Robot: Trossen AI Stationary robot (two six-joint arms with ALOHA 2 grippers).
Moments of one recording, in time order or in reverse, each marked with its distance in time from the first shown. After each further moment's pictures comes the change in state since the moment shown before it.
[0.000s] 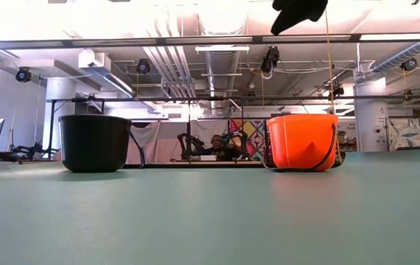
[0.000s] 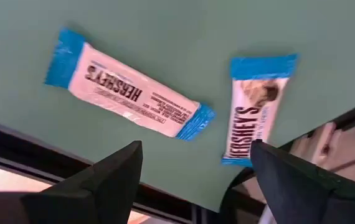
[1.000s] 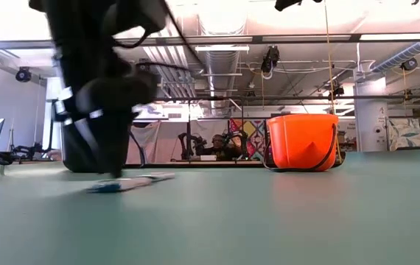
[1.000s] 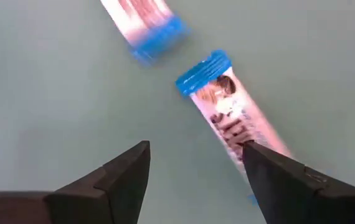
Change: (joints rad) left arm 0.621 0.104 0.058 0.134 -0.670 0.556; right arm 0.058 -0.003 0.085 -0.066 0.000 0.002
